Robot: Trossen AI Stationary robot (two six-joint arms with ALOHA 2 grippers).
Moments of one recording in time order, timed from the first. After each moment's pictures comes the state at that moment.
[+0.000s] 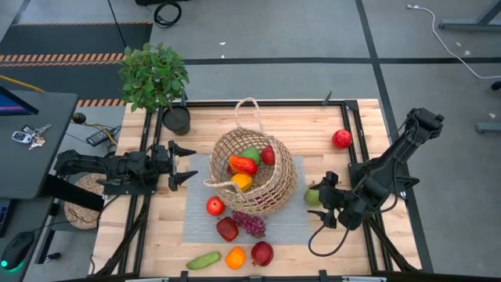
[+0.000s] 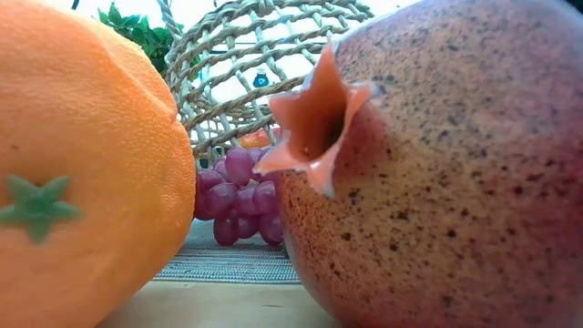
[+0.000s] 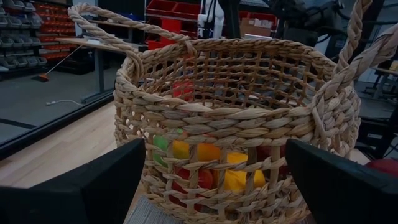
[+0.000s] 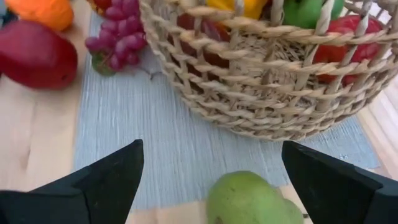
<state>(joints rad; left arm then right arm) -0.12 0.08 0.01 0.07 -0.31 -0.15 0.82 1.17 0.73 -0.64 0.66 0.81</state>
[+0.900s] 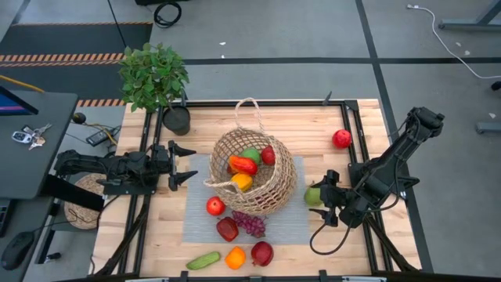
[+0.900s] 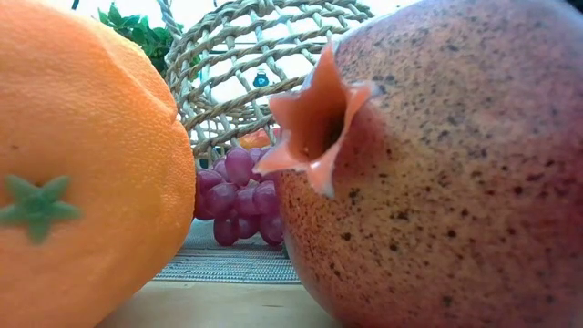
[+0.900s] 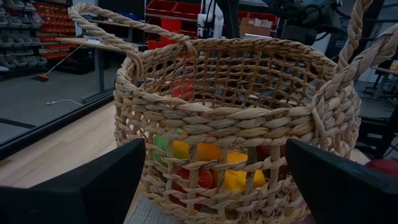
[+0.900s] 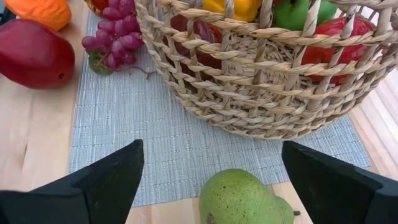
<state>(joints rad) -0.12 0.09 0.01 0.07 -0.31 -0.15 0.82 1.14 0.73 -0.67 0.66 0.81</state>
